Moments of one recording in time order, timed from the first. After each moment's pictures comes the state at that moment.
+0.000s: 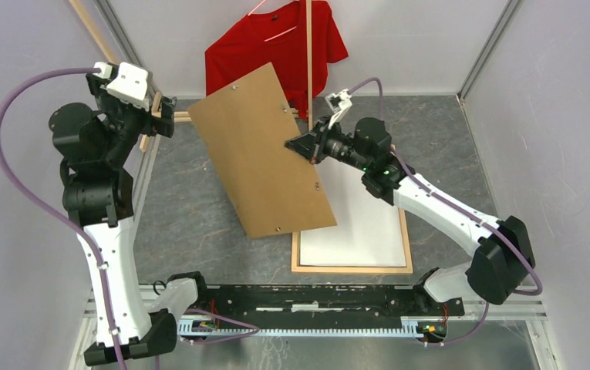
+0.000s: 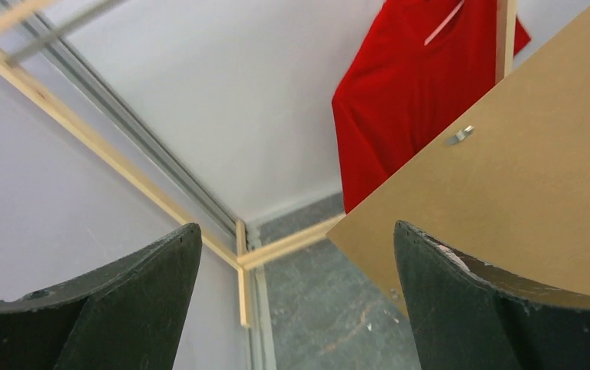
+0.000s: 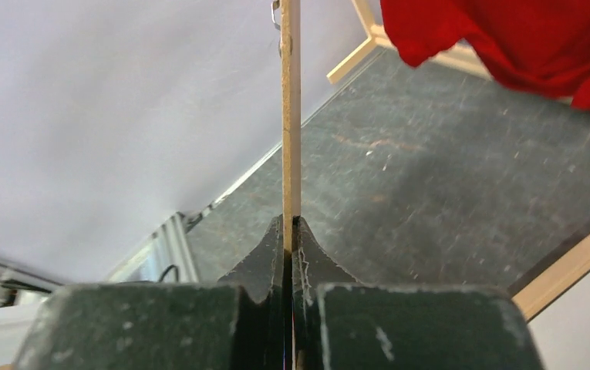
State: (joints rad) left arm 0.16 1.01 1.62 -0.54 0.35 0.38; right arm 0.71 1.42 1.14 0.29 -0.33 0.46
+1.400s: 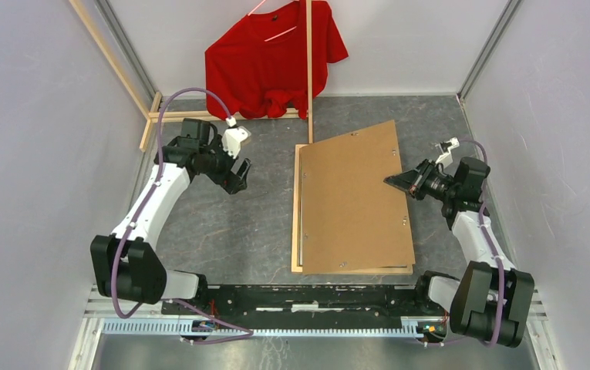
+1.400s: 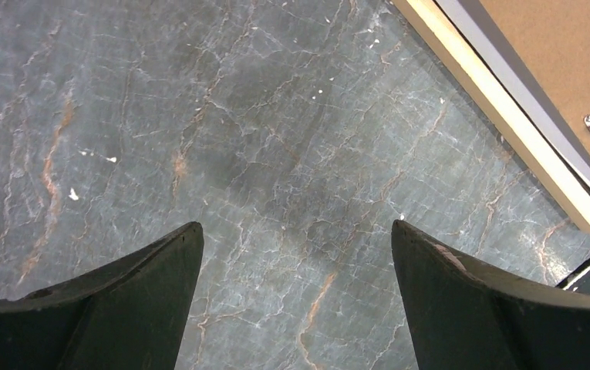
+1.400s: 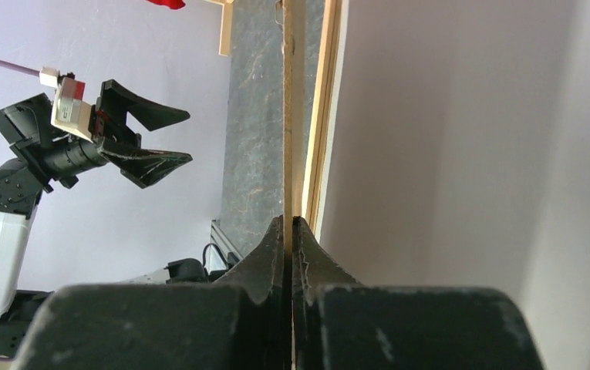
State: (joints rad) left arm -0.15 1.35 1.16 -0.78 0.40 0.51; right arm -0.24 1.11 0.56 0.07 -1.01 0.73
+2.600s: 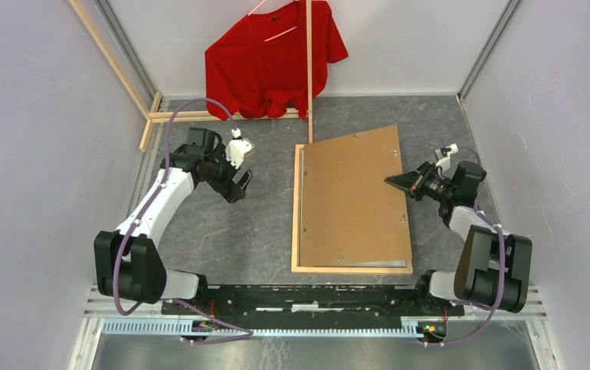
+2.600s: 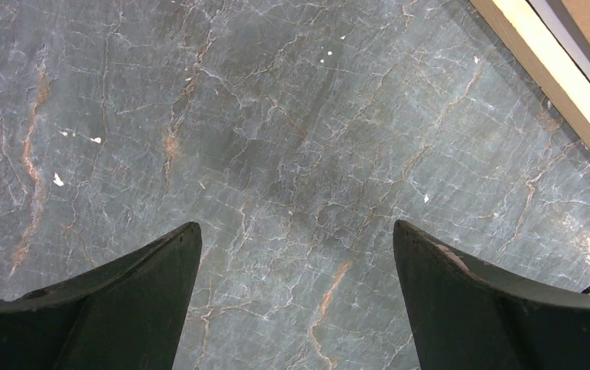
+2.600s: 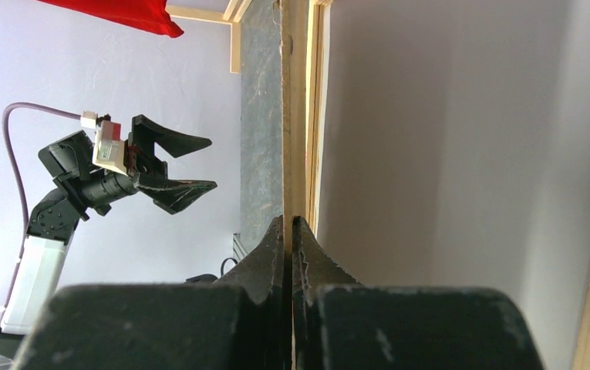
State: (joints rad) left arm -0.17 1.36 1.06 -0.73 0.34 0.57; right arm -0.29 1.33 0.49 0.36 -1.04 0.85
